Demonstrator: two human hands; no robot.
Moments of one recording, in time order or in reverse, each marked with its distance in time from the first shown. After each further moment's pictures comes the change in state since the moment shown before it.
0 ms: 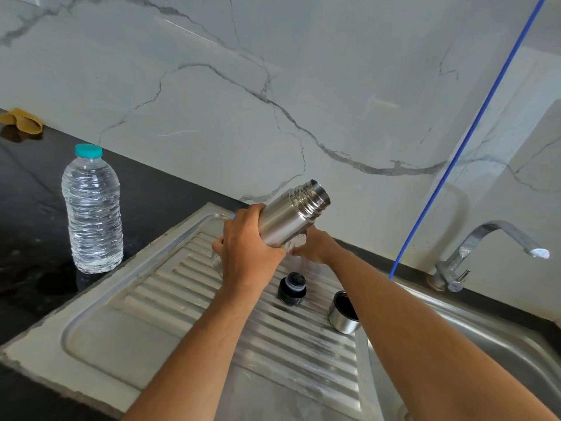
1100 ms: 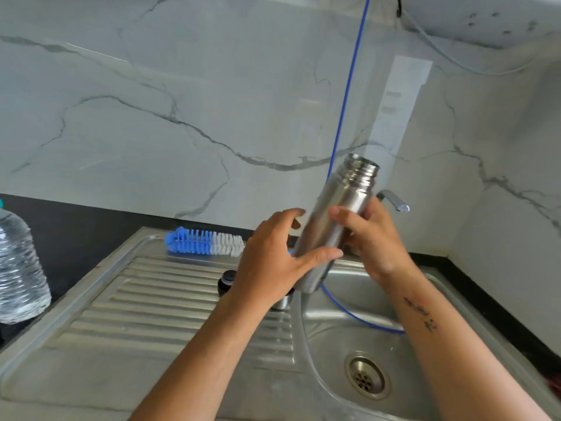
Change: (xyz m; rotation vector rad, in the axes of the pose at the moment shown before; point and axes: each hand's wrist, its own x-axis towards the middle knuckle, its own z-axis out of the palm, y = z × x) left_hand -0.069 0.135 0.010 -0.263 -0.407 0.437; right_hand -0.281 0.027 -0.132 1.047 0.556 -0.279
